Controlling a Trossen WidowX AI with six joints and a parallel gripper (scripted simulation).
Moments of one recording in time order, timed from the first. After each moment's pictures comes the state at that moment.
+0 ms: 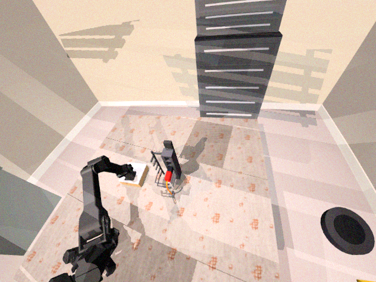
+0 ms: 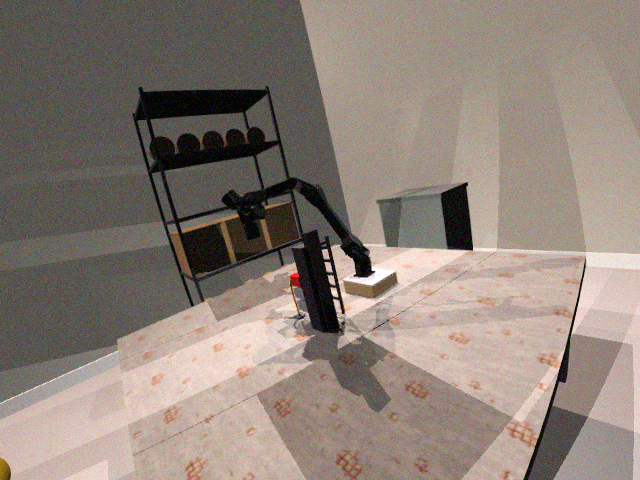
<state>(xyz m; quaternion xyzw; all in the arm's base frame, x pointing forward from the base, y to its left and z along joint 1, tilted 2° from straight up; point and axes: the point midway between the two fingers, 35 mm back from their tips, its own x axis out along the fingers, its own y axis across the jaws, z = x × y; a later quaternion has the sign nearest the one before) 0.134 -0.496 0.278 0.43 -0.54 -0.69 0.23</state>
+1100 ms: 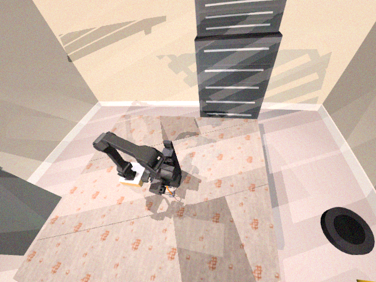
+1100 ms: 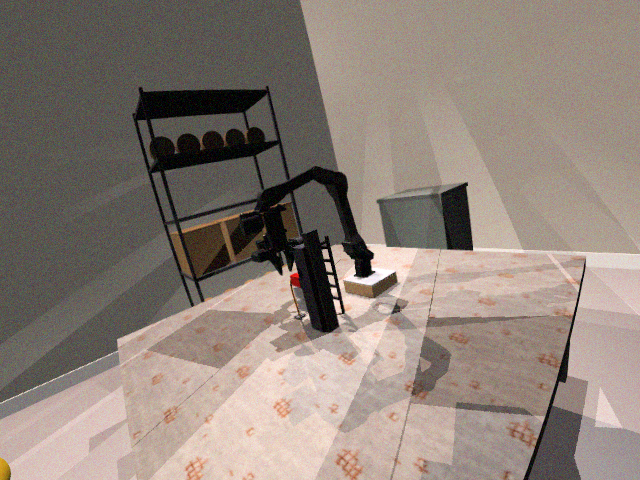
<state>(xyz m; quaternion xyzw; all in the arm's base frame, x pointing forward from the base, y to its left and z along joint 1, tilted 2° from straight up) 0.288 -0.098 0.143 0.52 0.47 -0.53 0.47</state>
